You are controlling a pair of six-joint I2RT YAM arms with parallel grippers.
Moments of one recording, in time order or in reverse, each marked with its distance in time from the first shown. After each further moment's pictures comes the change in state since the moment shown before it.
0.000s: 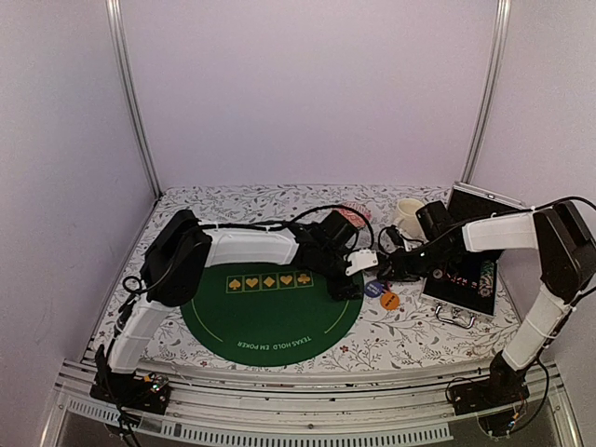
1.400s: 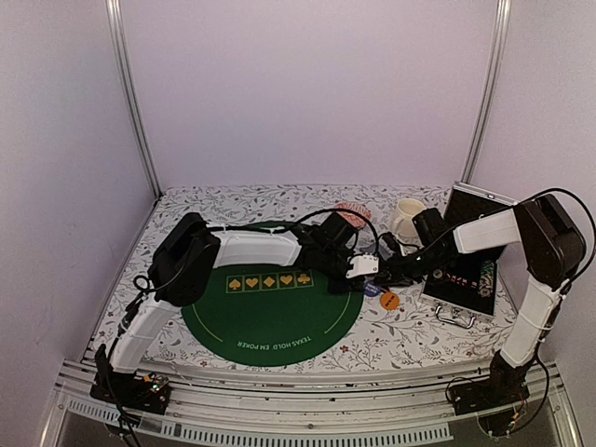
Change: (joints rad) left arm 0.025 0.063 0.016 0.066 0.060 0.236; right arm -0.015 0.134 0.010 0.079 -0.099 0.012
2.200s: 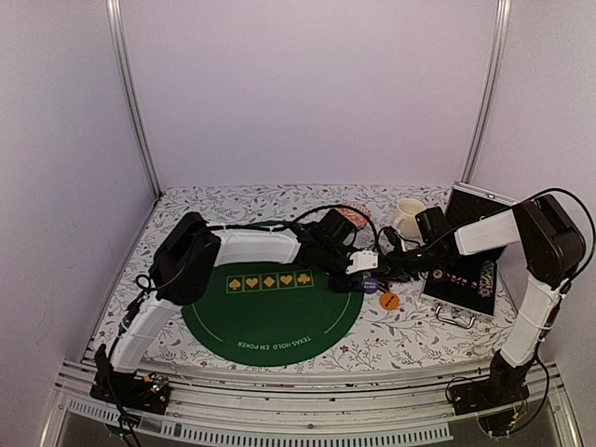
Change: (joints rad) left arm 0.013 0.016 0.025 0.021 0.003 0.008; right arm -0.018 0.008 -0.021 0.132 -0.082 0.079
